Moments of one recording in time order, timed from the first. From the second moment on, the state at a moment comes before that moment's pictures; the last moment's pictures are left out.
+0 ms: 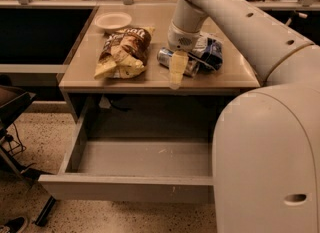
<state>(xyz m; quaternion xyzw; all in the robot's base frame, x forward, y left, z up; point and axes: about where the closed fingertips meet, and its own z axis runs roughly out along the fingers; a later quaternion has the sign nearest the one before) 0.689 -0.049 0.816 -0.70 0.70 0.07 0.11</state>
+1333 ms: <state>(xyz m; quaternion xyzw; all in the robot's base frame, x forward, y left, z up) 0.690 -0.055 0.801 -0.69 0.71 0.09 0.12</state>
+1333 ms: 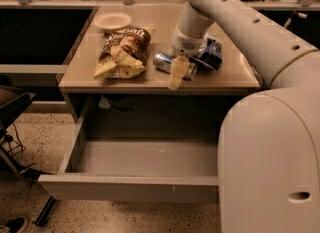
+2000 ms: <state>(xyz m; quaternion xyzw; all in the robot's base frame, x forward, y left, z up) 0.662 -0.100 0.845 -0.64 0.75 0.04 0.14</state>
